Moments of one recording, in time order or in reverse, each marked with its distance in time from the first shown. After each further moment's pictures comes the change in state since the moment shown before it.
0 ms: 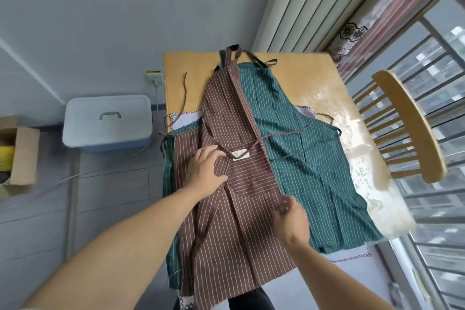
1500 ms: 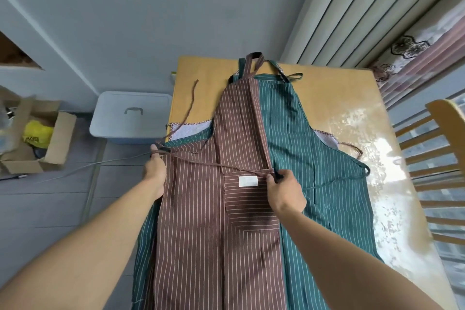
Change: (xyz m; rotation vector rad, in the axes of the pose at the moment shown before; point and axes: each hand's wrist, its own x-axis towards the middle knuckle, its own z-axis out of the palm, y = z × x) left_hand 0.056 -0.029 -0.038 -0.894 0.494 -1.112; right_hand 0.159 -0.085 -0.028 -0.080 -0.072 -0.103
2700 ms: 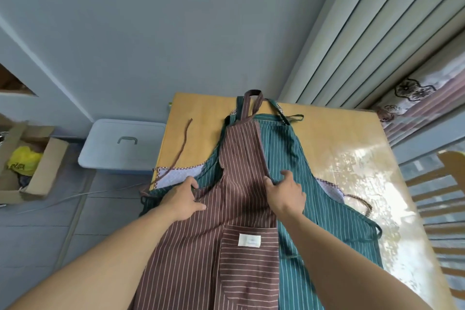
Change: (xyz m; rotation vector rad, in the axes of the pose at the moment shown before) left_hand 0.023 0.039 0.073 1.042 -0.461 0.513; right_hand 0.115 -0.071 -0.019 -0.005 -0.033 -0.124
